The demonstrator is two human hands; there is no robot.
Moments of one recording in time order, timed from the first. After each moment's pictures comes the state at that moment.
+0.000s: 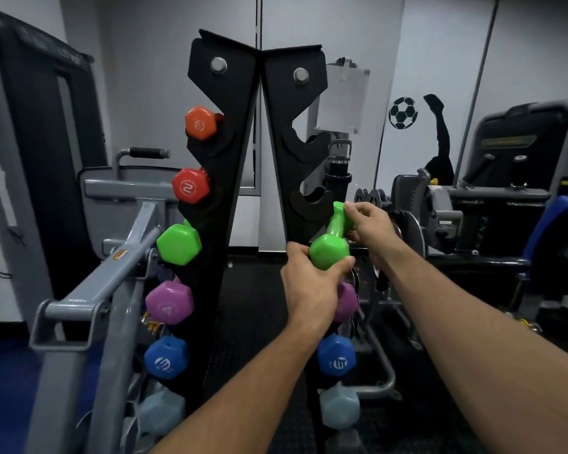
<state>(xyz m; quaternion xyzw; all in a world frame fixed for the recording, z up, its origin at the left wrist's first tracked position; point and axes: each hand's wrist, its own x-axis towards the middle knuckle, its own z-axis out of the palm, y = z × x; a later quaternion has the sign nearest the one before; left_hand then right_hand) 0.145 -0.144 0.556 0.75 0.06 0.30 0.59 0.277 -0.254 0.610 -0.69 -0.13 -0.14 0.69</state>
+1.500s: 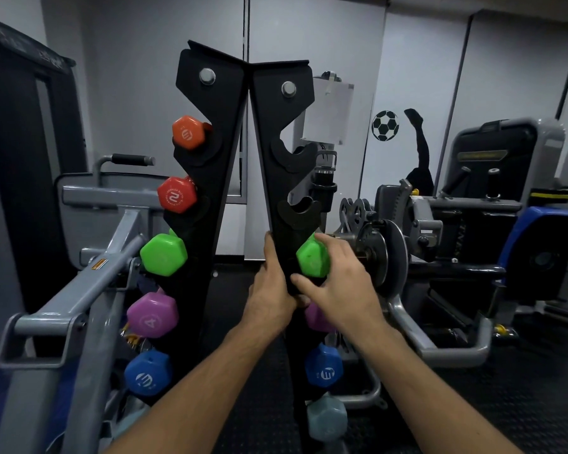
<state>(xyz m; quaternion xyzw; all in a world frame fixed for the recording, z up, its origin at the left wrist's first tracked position) 0.159 -0.095 0.549 0.88 0.00 0.23 0.41 0.162 -0.237 0.564 -0.85 -0.23 -0.33 0.33</state>
